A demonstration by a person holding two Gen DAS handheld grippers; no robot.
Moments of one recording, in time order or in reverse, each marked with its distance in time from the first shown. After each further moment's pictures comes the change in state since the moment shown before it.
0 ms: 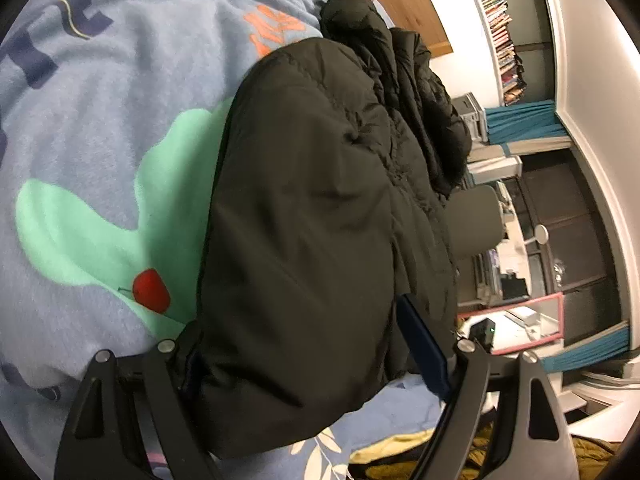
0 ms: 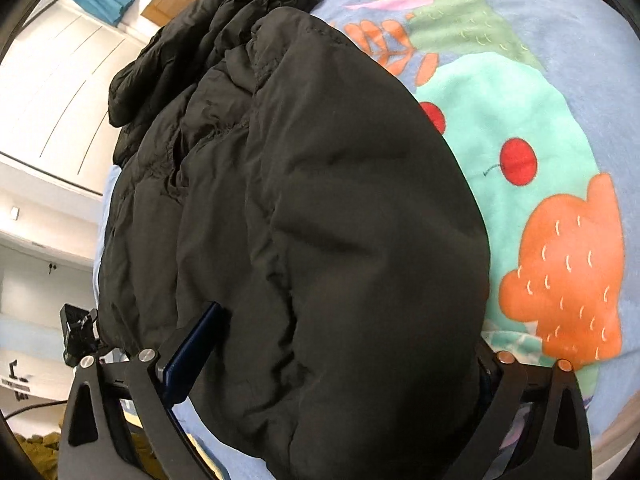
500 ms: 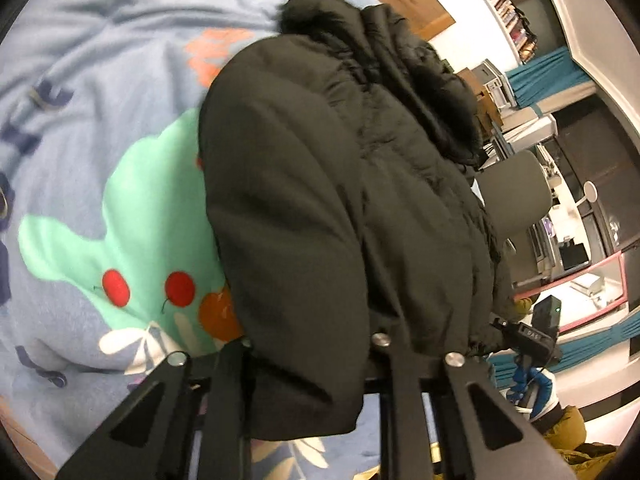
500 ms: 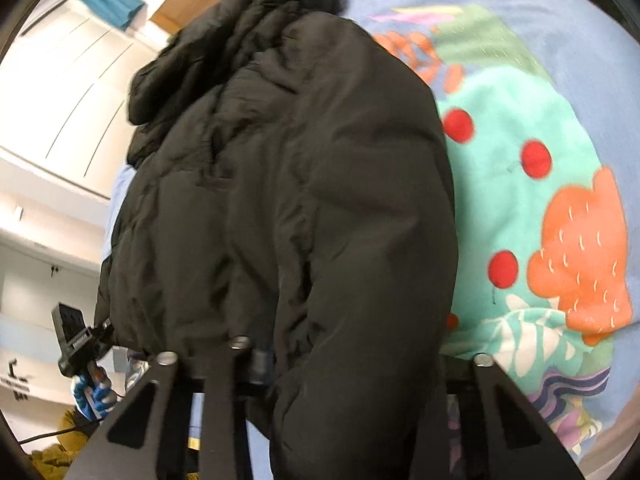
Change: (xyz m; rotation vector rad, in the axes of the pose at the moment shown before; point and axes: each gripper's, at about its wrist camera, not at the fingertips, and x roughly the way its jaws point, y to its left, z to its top) left arm 0.017 -0.072 -0.016 0.182 -0.025 0.219; right arm -0.012 0.035 -0.012 -0.035 -0.050 0.020
